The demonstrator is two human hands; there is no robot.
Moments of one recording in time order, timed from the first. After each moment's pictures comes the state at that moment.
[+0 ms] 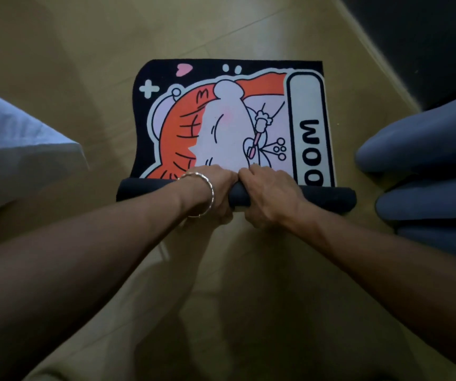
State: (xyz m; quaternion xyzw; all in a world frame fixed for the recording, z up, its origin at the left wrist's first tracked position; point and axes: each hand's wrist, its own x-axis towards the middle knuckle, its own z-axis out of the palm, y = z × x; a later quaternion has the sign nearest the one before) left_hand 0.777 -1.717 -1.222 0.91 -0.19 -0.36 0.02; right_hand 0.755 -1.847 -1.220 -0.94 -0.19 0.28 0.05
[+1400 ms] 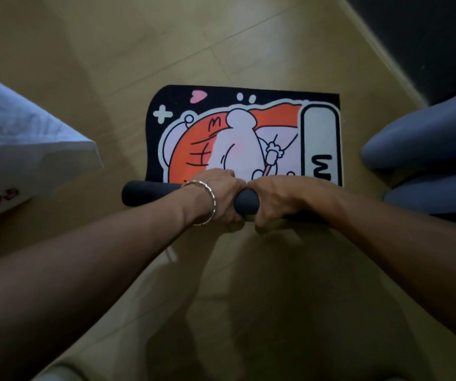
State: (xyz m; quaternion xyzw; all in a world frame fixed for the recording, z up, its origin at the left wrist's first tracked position) left_hand 0.763 -1.710 -1.219 0.91 -0.24 -0.33 0.05; right_hand 0.769 -1.849 -1.208 -0.84 -0.18 0.50 0.09
